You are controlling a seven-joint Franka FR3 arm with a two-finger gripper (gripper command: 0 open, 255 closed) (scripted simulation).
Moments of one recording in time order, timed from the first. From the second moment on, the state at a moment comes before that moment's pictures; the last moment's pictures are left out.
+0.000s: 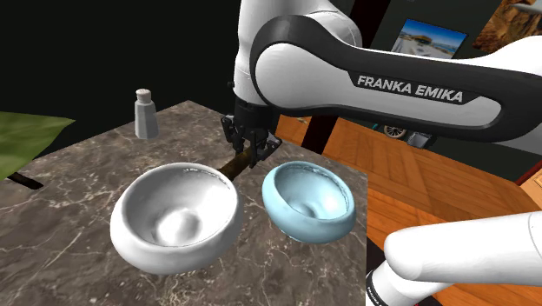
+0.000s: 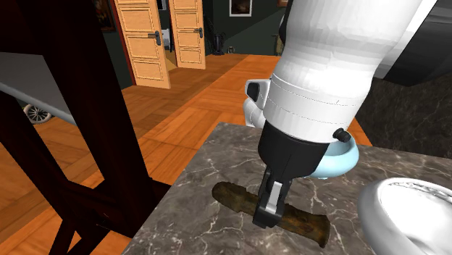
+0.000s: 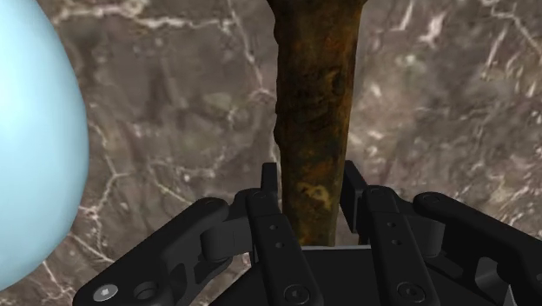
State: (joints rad) arm -0.45 -0.49 0.94 -2.01 0.26 1.74 1.54
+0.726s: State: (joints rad) arm -0.46 -0.48 0.93 -1.91 0.24 1.65 1.54
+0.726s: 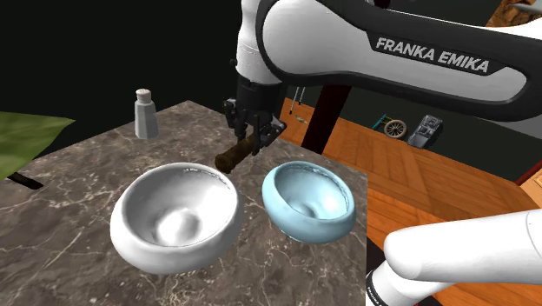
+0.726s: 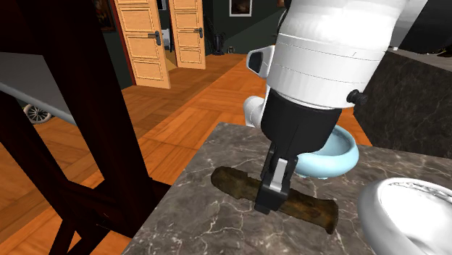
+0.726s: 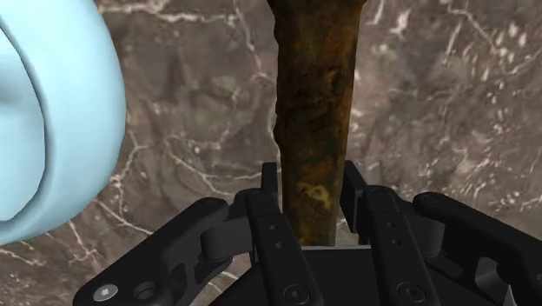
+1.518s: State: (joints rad) arm -0.50 -0.42 0.93 -1.70 0.20 1.49 1.56
